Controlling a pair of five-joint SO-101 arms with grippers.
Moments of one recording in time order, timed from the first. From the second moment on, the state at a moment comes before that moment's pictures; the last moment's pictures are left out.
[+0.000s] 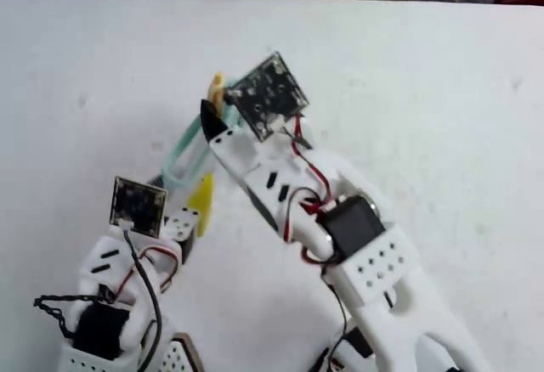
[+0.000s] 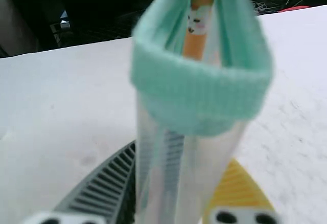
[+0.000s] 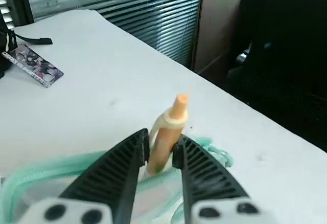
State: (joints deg) left arm 10.3 -104.7 81.4 53.7 0.9; right arm -39.4 -39.5 25.6 41.2 10.0
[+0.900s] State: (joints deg) left arm 10.2 -104.7 81.4 53.7 0.9; right arm -43.8 -38.6 21.3 49.2 -2.8
